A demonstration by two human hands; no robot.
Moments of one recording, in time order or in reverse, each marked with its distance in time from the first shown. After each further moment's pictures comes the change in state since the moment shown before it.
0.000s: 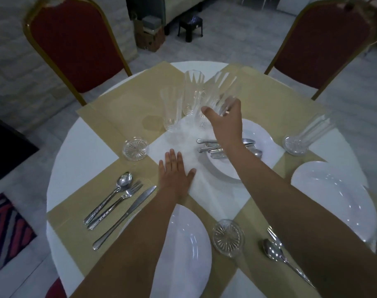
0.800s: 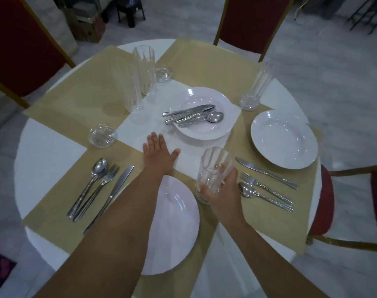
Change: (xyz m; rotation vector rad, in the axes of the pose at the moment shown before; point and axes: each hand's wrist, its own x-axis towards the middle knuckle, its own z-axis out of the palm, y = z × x) left_hand -0.020 0.018 0.000 -0.026 -0.104 0.150; right_hand -0.254 0.077 -0.089 -0.157 0.101 0.205
